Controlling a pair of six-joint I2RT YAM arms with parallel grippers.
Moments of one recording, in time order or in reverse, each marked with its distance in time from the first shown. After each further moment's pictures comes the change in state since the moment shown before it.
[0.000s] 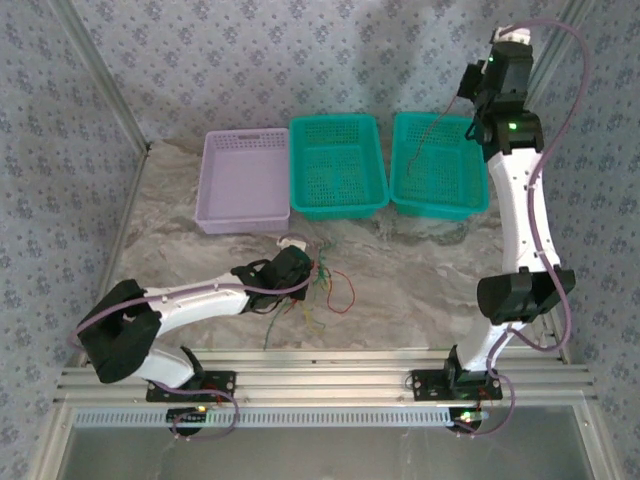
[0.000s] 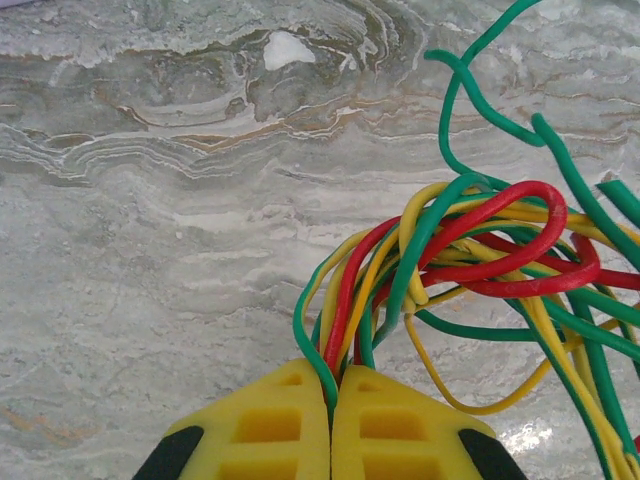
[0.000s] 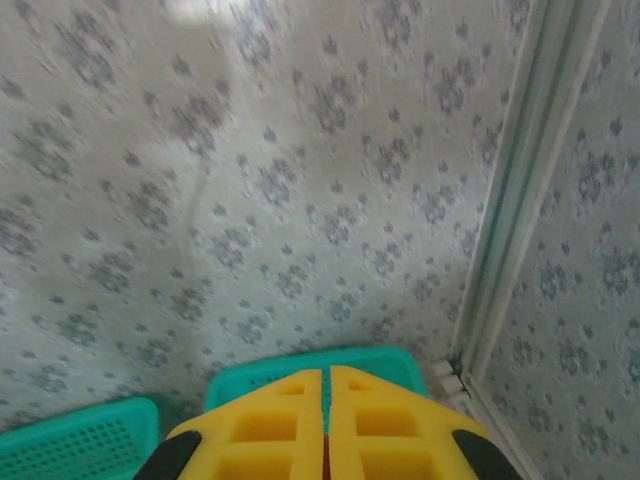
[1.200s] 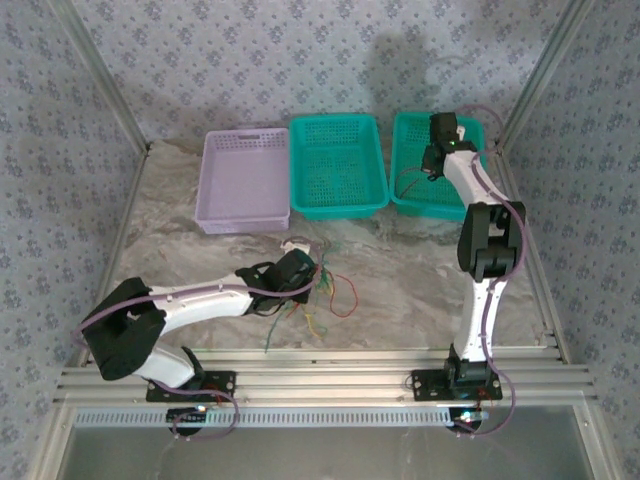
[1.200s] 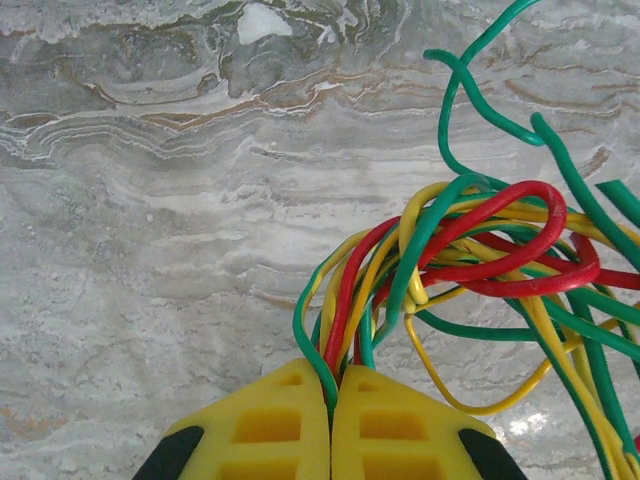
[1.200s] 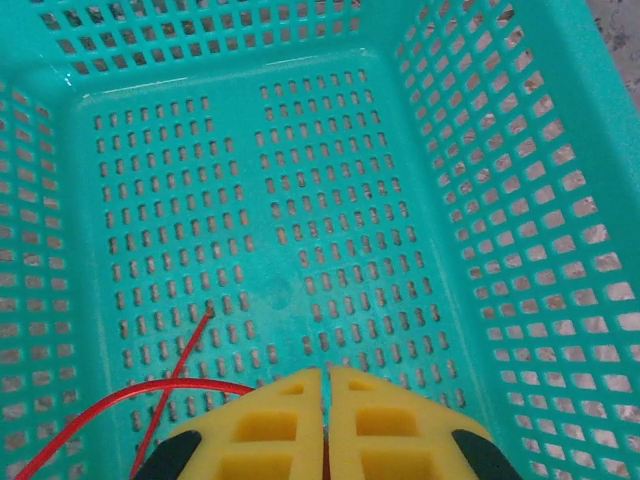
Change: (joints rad) left arm -0.026 0.018 0.008 -0.005 0.000 -0.013; right arm -0.007 0.407 -0.216 -0.078 0.016 0.186
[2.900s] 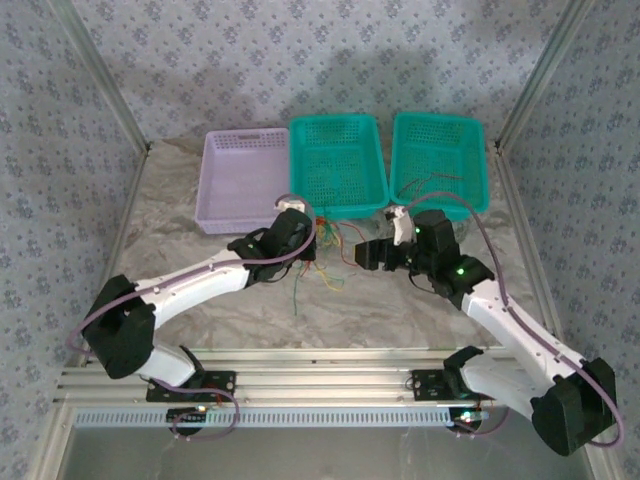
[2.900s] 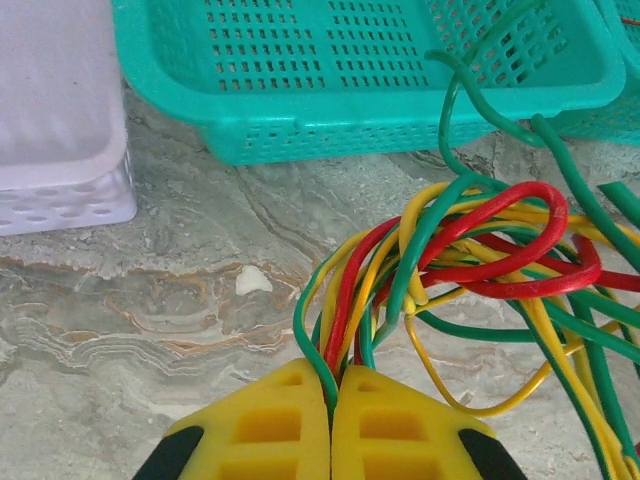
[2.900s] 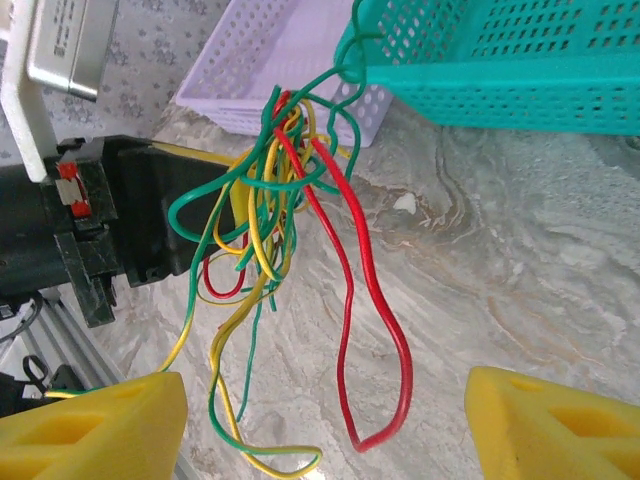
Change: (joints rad) left arm 0.113 0.010 0.239 -0.005 -0.002 -0.053; right arm 0.442 -1.128 -1.122 0.347 -0.733 0.095
